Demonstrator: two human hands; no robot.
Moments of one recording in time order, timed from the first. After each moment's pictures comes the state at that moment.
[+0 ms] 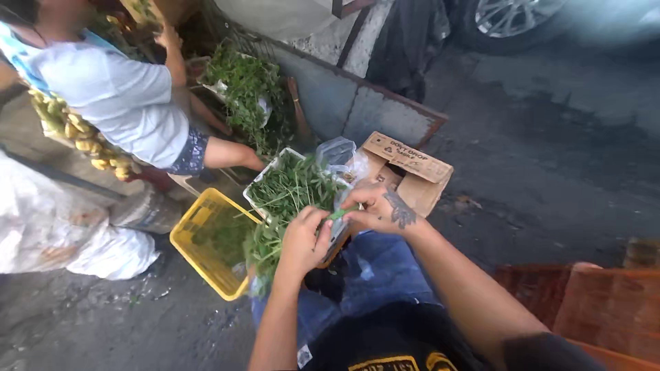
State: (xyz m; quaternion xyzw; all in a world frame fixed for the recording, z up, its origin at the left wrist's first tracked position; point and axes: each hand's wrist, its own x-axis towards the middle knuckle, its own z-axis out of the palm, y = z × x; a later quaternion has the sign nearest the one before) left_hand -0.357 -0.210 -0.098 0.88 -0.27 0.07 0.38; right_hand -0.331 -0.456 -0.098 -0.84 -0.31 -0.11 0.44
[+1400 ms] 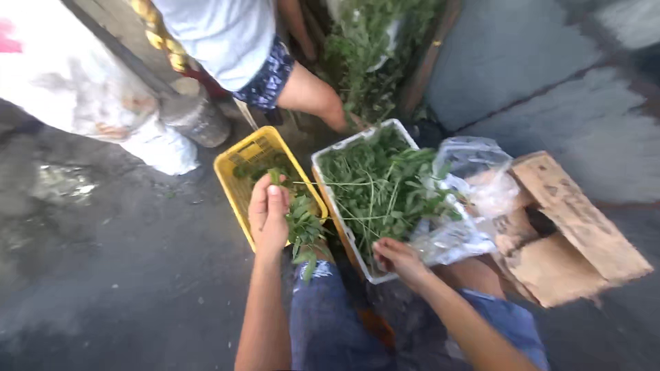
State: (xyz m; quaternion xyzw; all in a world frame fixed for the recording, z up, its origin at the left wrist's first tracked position) left_hand -0.279 0.022 -0.141 0.68 0.06 0.26 0.69; right_hand -0.271 -0.292 -0.268 -0.68 0.12 0.41 0.60
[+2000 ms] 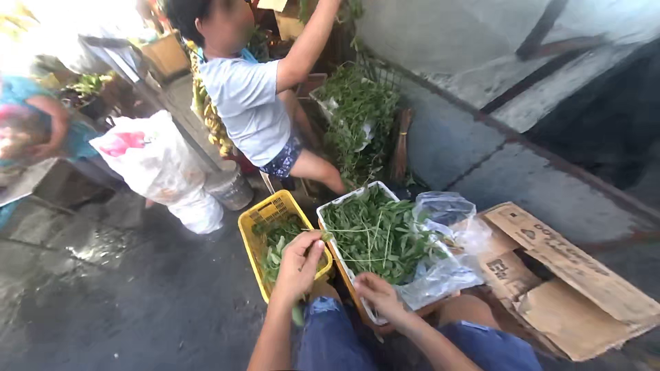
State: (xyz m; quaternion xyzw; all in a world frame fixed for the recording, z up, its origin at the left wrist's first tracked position) left_hand -0.344 -0.041 -0.077 0.83 -0.09 0.17 0.52; right_hand -0.326 -0.280 -0.214 -0.69 -0.07 0.31 0.65
